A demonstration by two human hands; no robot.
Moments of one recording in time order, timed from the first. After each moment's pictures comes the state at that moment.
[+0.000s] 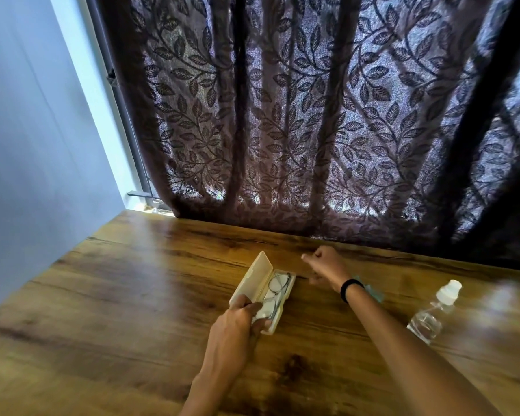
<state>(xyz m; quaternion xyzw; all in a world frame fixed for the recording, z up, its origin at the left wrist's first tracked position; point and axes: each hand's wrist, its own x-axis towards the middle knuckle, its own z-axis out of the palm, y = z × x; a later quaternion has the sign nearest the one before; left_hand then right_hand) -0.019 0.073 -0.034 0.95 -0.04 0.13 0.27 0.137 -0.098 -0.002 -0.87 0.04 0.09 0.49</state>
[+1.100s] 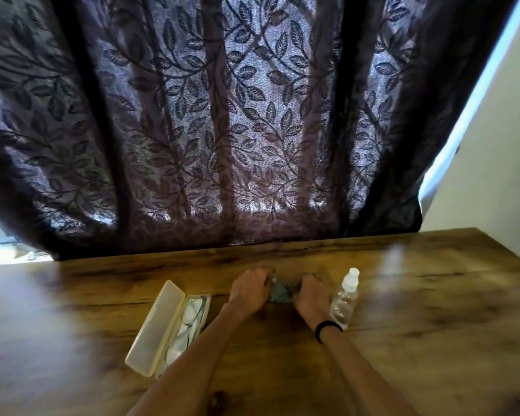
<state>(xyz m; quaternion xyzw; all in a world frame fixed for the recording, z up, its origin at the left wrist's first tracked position) 0.149 -0.077 -0.041 0.96 -0.19 -0.01 0.22 0.105 -0.206 -0.041 -0.95 0.15 -0.07 0.27</state>
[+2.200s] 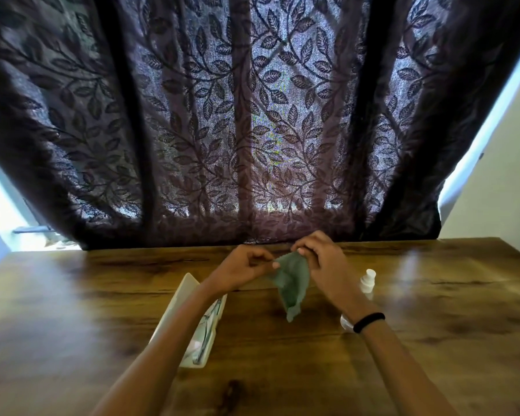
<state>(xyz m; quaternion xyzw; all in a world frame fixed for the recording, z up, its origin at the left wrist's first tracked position) 0.130 -0.021 0.028 0.81 -0.29 -0.04 0.51 0.084 -0.203 0.049 -0.90 -0.15 -0.22 0.35</state>
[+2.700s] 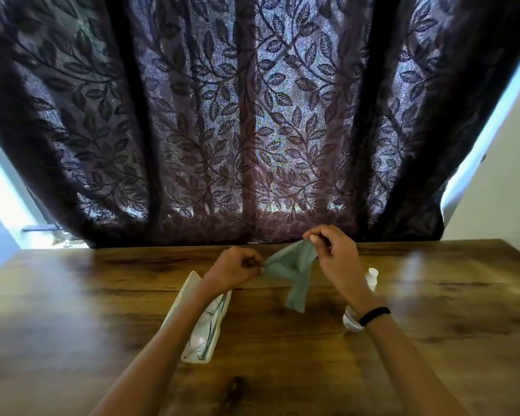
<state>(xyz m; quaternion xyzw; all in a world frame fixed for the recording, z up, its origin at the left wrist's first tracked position) 0.133 0.000 0.020 0.89 -0.22 0.01 0.39 0.086 -0.207 0.056 -0.86 -0.11 -0.28 0.40</state>
